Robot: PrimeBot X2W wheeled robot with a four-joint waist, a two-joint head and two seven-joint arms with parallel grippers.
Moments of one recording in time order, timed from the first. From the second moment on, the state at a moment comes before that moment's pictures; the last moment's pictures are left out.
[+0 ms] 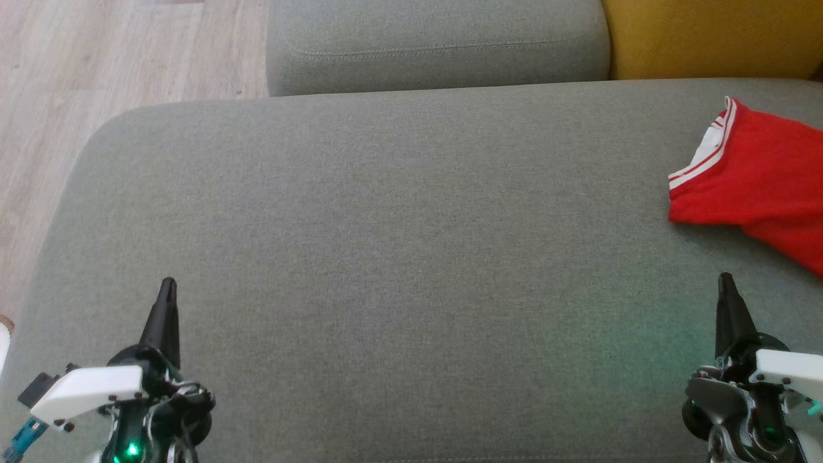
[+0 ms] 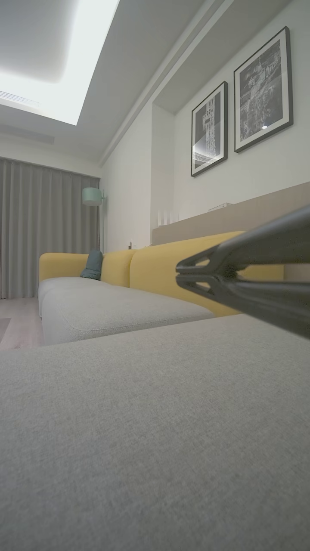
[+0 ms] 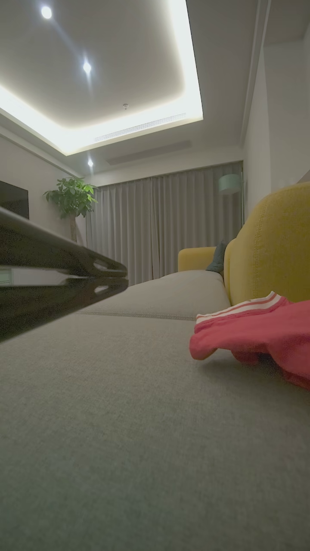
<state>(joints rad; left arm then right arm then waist) -0.05 0.05 0.06 0.27 -1.62 -0.12 0.10 -0.05 -0.05 -0.13 0.28 1.60 0.13 0.11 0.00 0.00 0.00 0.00</state>
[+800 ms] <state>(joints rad) -0.05 0.05 0.07 0.27 -1.62 -0.12 0.10 -0.05 -0.05 -0.13 0.28 1.60 0.13 0.11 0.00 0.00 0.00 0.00</state>
